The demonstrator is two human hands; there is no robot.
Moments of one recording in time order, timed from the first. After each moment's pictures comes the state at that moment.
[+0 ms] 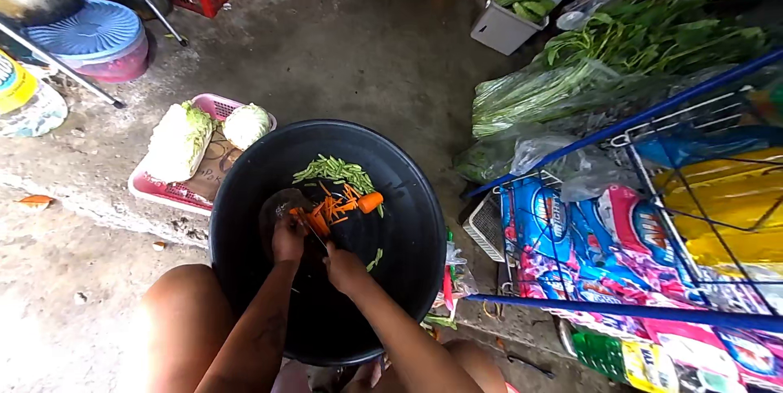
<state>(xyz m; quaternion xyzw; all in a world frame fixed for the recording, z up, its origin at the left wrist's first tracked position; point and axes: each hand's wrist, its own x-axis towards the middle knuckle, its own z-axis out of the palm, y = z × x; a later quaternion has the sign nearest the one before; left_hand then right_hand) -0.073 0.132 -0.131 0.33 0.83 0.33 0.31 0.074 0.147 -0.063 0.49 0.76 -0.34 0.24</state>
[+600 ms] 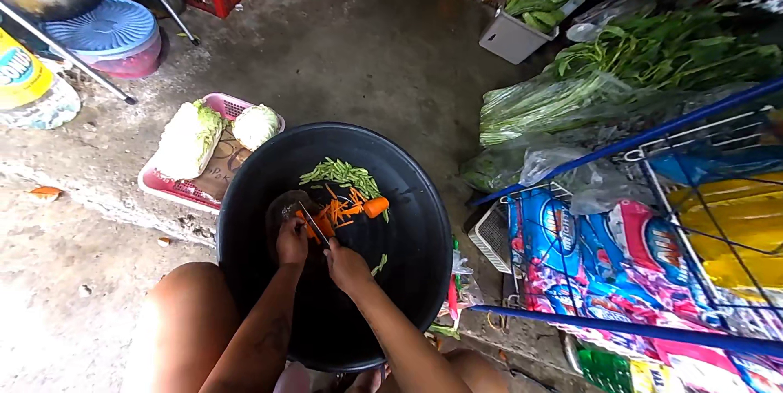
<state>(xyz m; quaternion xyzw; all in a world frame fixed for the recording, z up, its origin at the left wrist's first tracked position) -0.073 0.128 -0.136 0.32 0.82 0.37 0.32 0.066 0.150 -0.063 0.50 0.79 -0.30 0.20</state>
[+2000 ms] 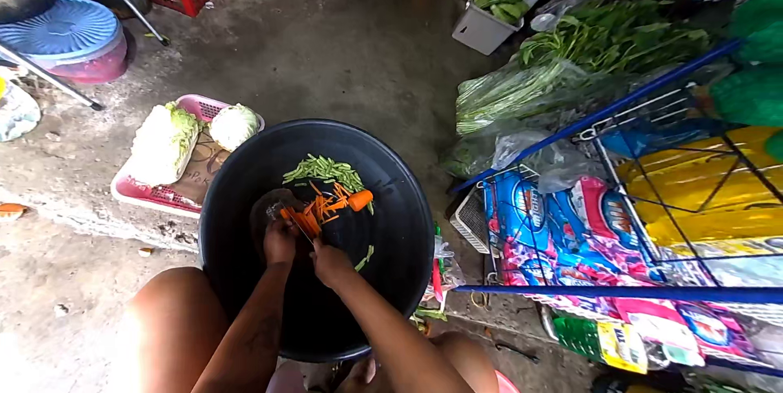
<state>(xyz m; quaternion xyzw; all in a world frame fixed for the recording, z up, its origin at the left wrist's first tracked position) -0.065 0.126 -0.130 0.33 0.83 0.34 0.31 0.066 0.144 -0.067 0.50 0.76 -0.34 0.22</state>
